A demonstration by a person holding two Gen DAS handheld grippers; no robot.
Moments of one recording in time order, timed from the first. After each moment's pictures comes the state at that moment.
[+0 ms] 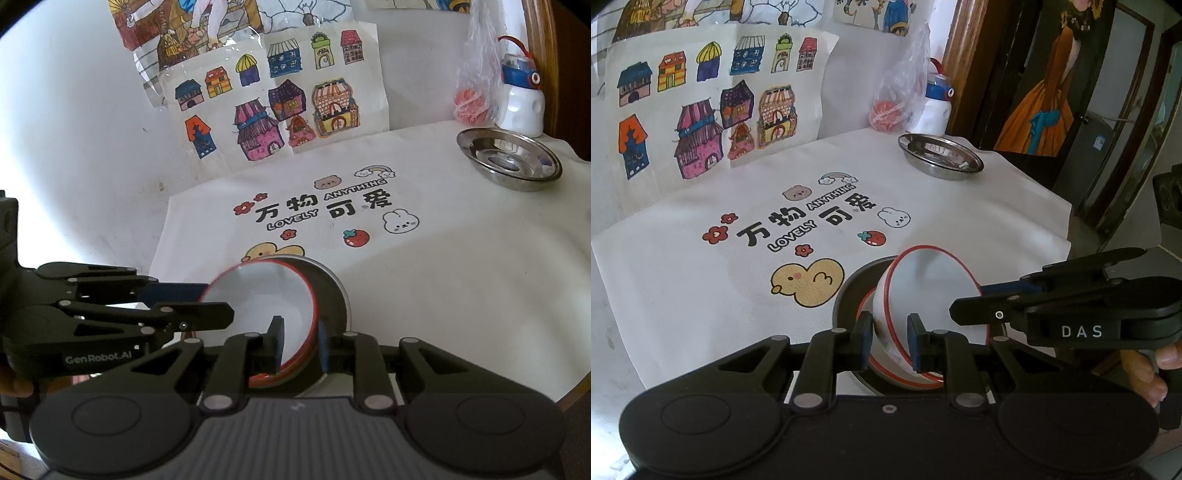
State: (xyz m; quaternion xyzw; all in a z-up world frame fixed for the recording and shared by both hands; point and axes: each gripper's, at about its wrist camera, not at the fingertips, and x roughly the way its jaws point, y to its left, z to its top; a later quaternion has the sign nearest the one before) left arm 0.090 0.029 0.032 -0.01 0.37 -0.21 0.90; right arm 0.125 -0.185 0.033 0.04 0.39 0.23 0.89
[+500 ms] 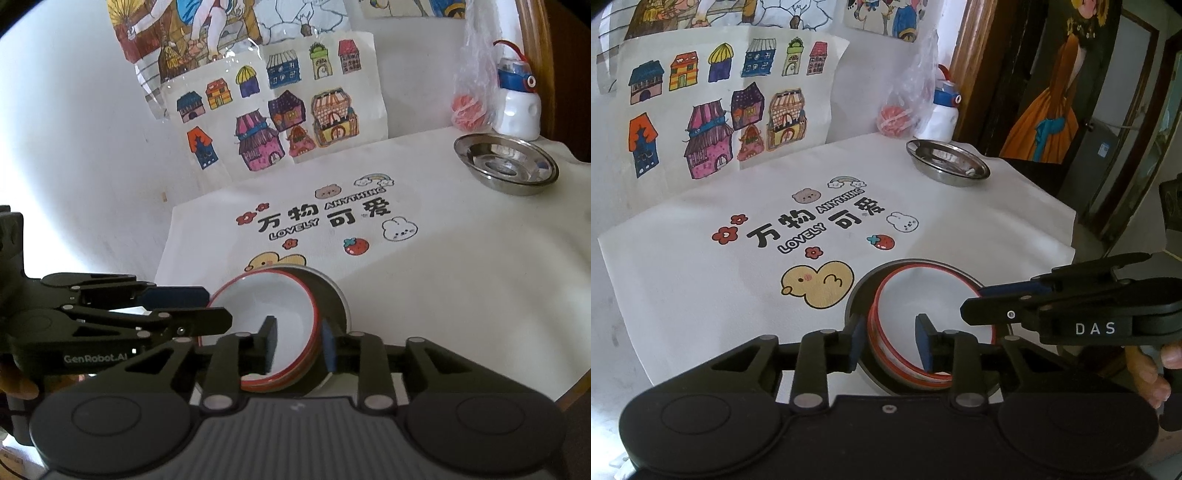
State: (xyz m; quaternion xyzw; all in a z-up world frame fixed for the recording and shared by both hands) left arm 0.088 0.037 0.033 -0.02 0.37 -0.21 0.91; right arm 0.121 -0.191 0.039 0.05 0.38 0.23 0.89
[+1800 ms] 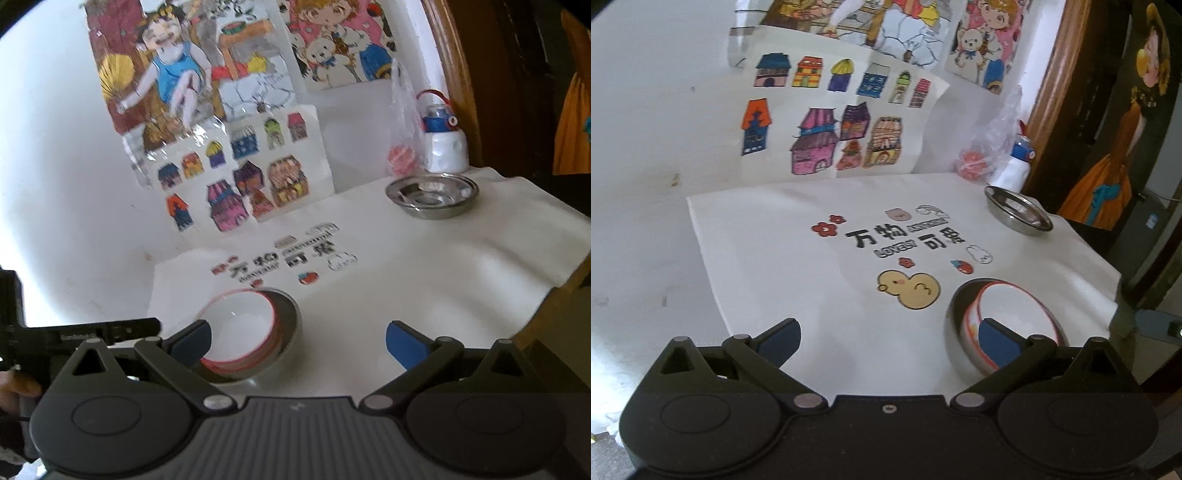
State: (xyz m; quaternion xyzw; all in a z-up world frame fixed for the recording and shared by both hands) left arm 0.057 0.103 0.023 -0.09 0.32 -0.10 0.94; right arm 0.050 -0.237 0.050 0.10 0.29 0.16 0.94
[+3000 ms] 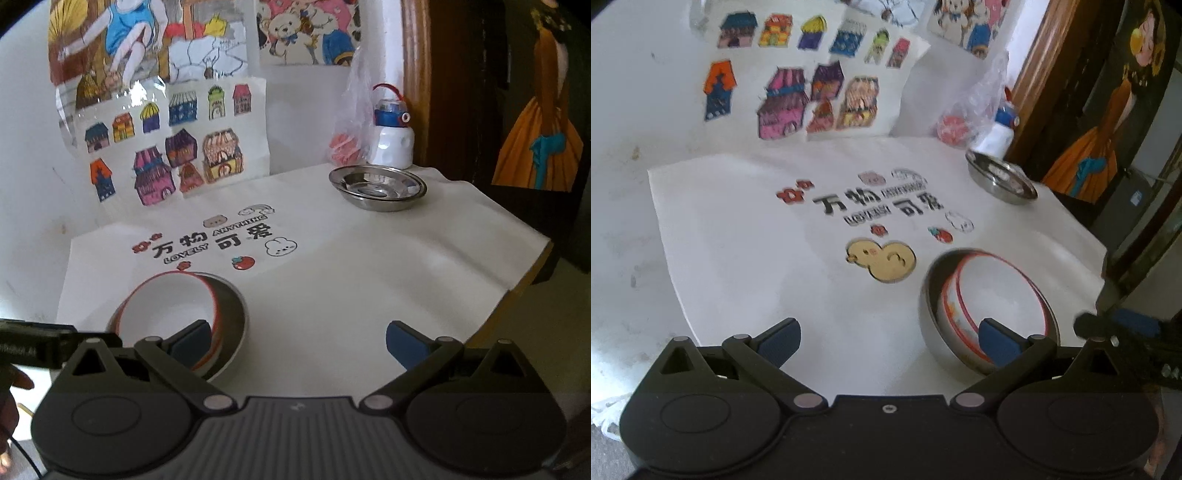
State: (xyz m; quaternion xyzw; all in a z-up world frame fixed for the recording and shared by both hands) left arm 0.082 0.084 0.006 -0.10 0.38 -0.15 0.91; right arm 0.078 -0.196 0.040 0.02 0.32 0.03 0.95
